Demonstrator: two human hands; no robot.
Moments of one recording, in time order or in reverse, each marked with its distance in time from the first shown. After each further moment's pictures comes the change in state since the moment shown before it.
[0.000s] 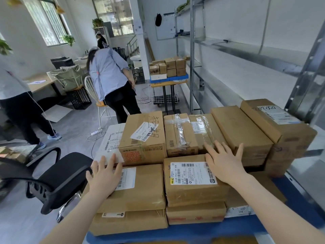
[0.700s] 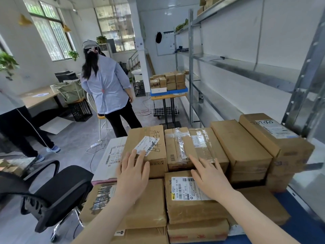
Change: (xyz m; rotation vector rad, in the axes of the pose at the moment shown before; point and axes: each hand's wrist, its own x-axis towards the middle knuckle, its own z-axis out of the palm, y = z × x) left_hand -0.023 0.084 -0.018 -0.128 0.215 0.400; right_hand -0.001 -0.037 -0.003 0.275 0.039 -0.167
